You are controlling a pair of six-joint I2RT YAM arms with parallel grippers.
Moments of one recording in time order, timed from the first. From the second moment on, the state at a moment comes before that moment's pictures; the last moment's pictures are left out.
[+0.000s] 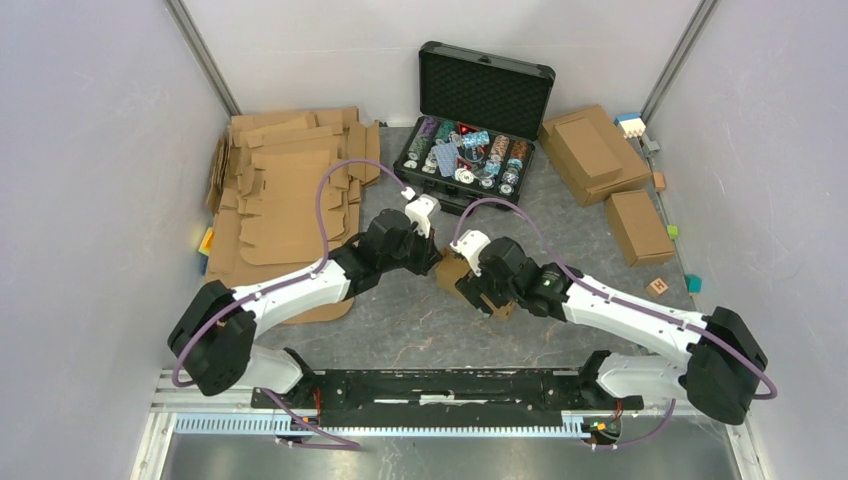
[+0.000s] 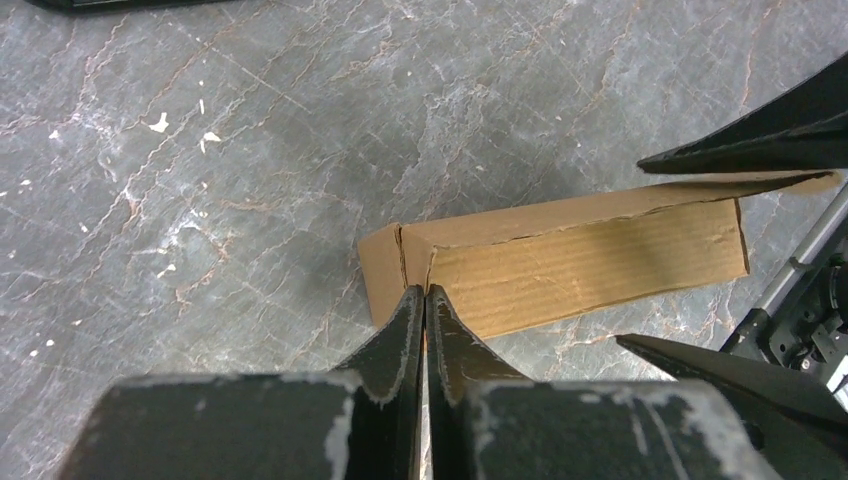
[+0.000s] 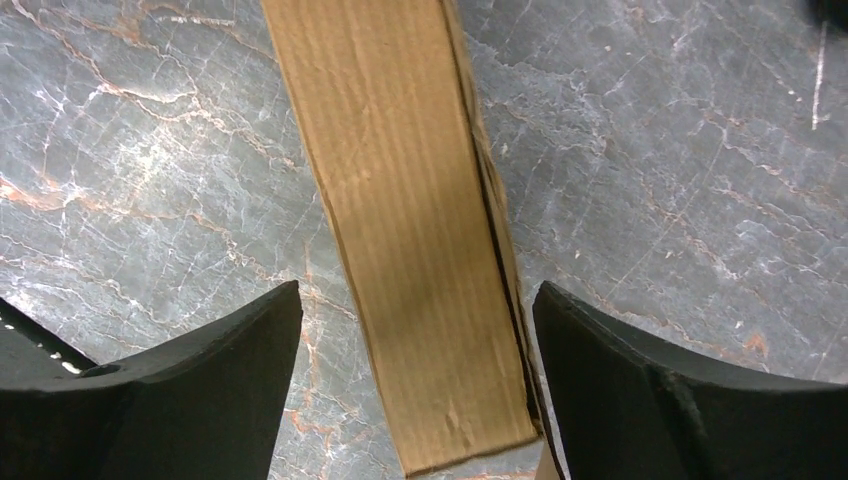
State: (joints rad) left arm -0.77 1.39 0.79 0.06 0.10 -0.29; right arm 0.90 1.21 0.75 -0.43 0.18 -0.03
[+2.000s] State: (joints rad) left arm -0.82 1.33 0.74 0.04 -0.03 -0.29; right arm 0.78 1.03 0.69 -0.43 -0.01 0.03
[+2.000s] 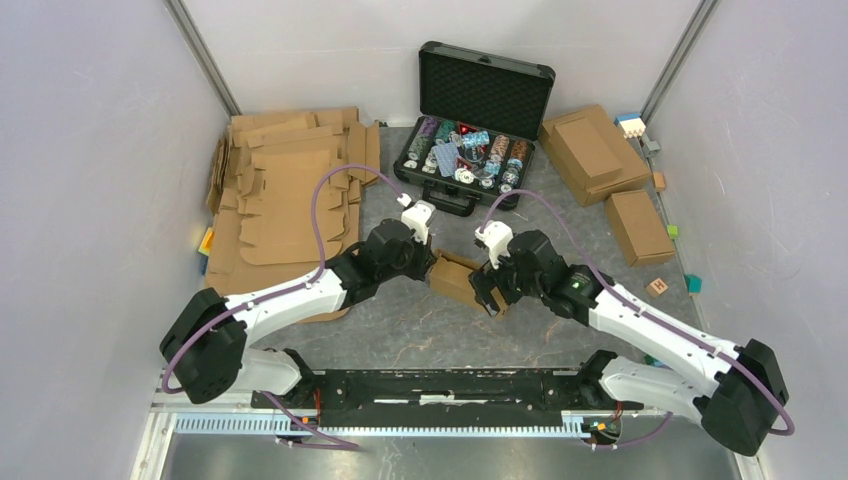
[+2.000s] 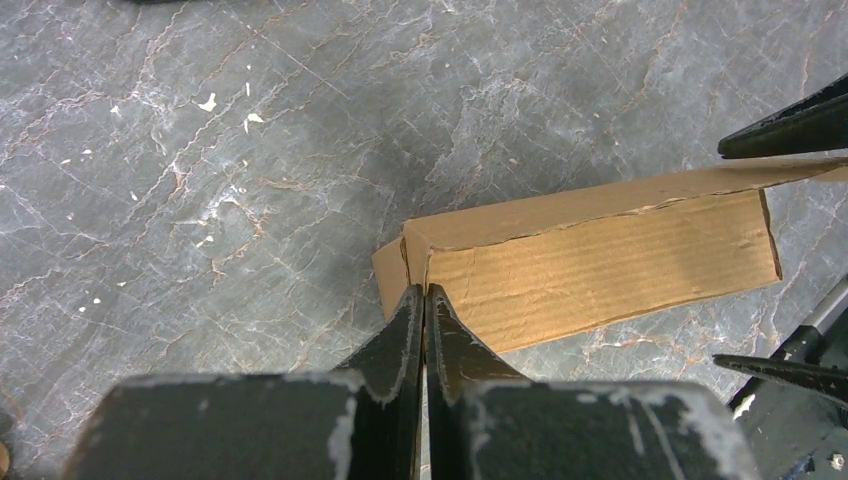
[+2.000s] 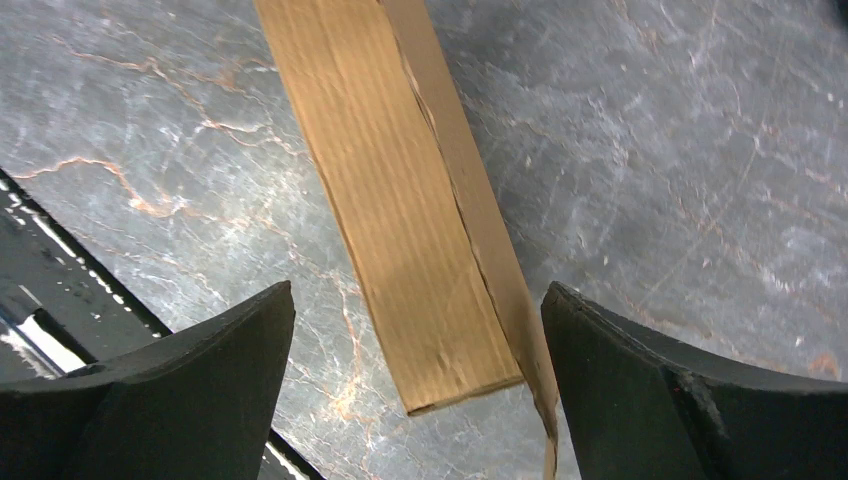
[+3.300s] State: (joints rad) left arm -0.84 1.32 0.73 0.04 -0.04 -0.29; right arm 0.83 1.33 0.85 -0.41 0.04 -0.08
